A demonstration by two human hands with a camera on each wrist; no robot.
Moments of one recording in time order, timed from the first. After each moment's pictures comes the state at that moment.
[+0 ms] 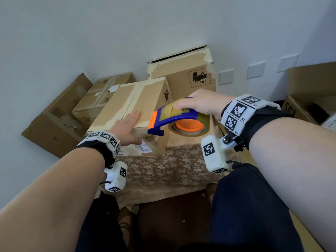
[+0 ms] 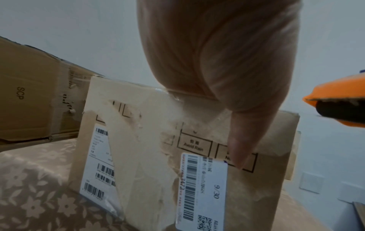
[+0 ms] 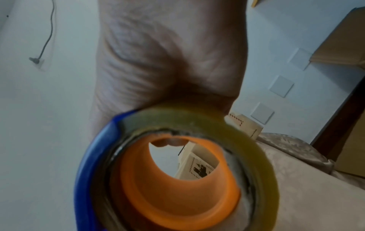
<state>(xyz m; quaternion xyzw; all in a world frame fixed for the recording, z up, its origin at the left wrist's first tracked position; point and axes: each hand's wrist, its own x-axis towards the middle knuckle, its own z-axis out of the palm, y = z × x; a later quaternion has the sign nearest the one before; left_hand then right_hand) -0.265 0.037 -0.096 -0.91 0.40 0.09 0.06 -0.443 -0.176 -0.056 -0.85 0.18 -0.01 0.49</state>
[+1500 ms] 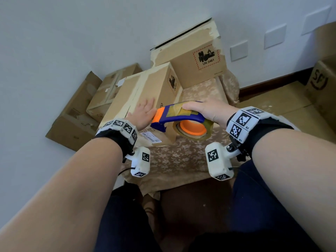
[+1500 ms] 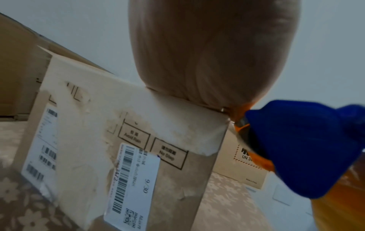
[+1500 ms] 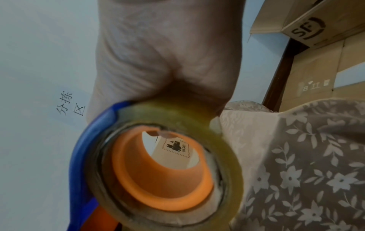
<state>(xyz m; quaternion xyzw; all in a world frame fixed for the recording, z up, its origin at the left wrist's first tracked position) -0.286 -0.004 -0.087 -0.92 0.35 0.16 0.10 -0.445 -0.161 -0.126 -0.72 0.21 -0.03 0.66</state>
